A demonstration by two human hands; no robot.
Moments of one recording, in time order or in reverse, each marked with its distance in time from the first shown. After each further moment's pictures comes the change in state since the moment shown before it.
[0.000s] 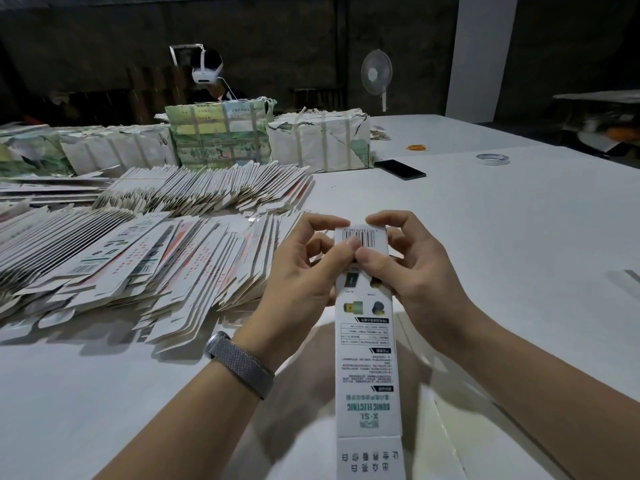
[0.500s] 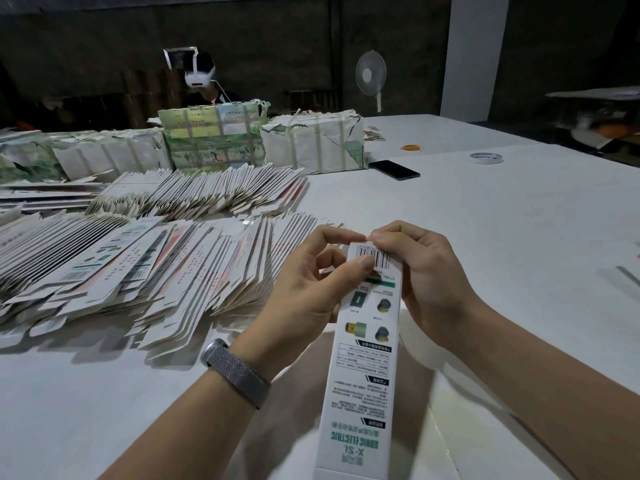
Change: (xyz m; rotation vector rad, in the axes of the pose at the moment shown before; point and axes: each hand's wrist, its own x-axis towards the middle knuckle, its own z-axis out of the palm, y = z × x) left_hand -0.003 -0.004 0.003 0.013 -0.139 -0.098; right_hand 0.005 -0.009 -0.006 0.088 0.046 0.116
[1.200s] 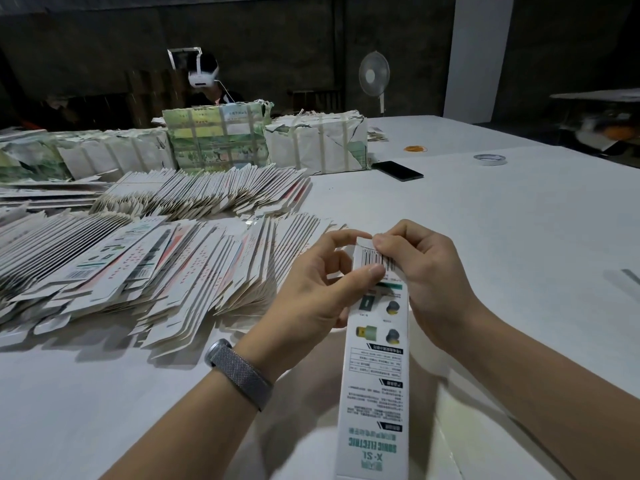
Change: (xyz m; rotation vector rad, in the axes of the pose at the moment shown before) left_hand -0.001 0.001 0.003 -0.012 -0.049 -0.058; right_hand 0.001 0.006 0.002 -0.069 0.082 -0.055
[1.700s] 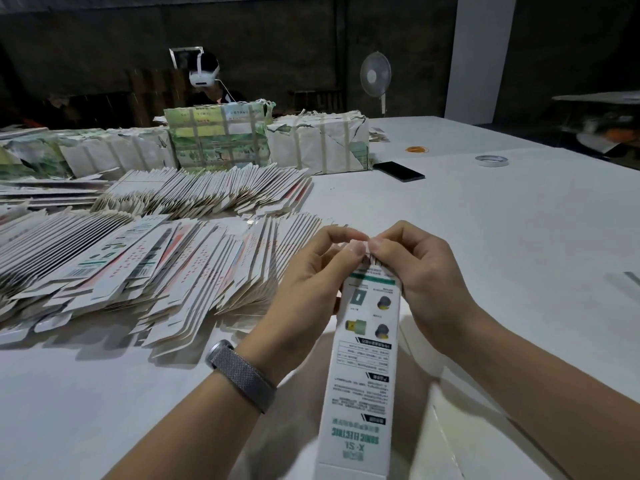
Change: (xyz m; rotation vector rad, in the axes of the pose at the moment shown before) left_hand 0.000 0.003 0.004 0.023 0.118 0.041; right_hand -0.002 0.001 0.002 -0.077 -0.046 -0.063
